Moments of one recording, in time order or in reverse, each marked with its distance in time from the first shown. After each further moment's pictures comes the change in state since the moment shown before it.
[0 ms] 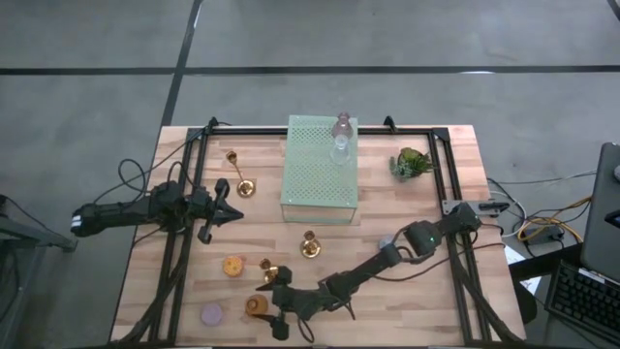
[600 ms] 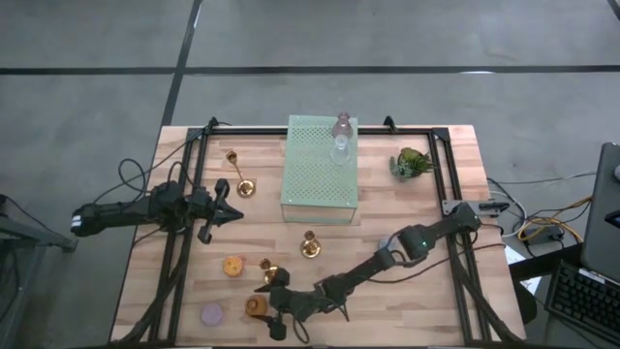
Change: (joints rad) left arm 0.000 0.000 0.000 -0.001 0.000 0.000; right arm -0.004 0.082 0.081 -0.023 -0.006 0.003
